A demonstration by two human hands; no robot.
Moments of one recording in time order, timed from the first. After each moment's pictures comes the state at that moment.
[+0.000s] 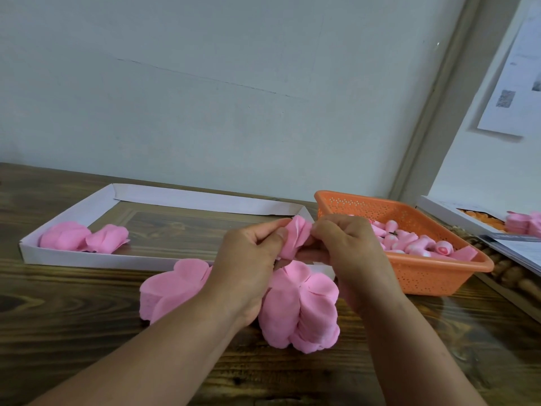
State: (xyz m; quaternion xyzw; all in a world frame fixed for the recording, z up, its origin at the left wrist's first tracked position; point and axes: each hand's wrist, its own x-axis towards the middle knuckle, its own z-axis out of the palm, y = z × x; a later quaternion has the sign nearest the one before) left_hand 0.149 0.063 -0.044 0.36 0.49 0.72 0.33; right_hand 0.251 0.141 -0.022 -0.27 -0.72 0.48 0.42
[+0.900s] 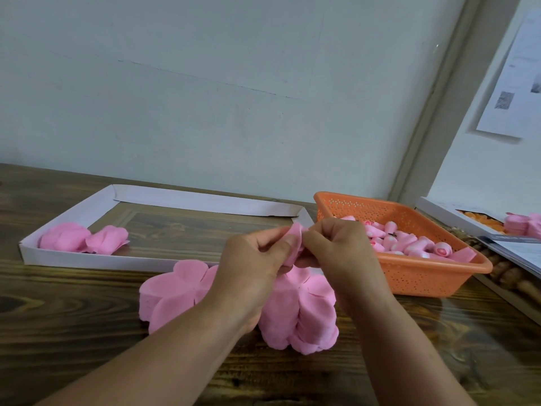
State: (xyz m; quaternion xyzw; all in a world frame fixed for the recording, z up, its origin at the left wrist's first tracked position) left_hand 0.154 0.064 -0.049 0.38 0.46 0.73 0.34; right_hand 0.247 0.136 -0.024 -0.30 -0.74 0.42 0.44
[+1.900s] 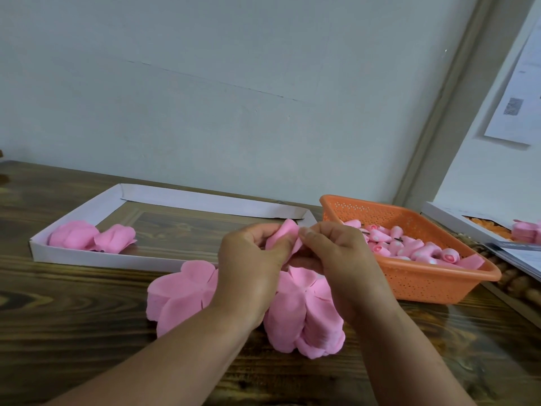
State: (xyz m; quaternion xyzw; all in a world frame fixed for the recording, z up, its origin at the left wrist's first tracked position) left_hand 0.150 0.060 -0.047 0.37 0.51 0.75 0.20; right_hand 0.245 0.121 -0.020 -0.23 -0.72 0.53 0.38
